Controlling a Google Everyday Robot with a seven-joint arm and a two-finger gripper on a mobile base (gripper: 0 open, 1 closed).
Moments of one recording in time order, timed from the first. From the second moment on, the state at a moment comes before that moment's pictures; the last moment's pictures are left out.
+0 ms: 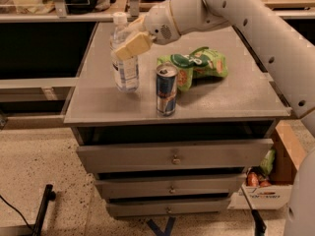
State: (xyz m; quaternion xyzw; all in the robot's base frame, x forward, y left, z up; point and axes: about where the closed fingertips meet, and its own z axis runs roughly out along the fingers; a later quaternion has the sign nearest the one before) arm 0.643 0.075 0.954 -0.59 0.60 0.34 0.42
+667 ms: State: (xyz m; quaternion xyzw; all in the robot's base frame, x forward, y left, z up) arm 0.642 0.061 0.950 -0.61 0.57 0.37 0.41
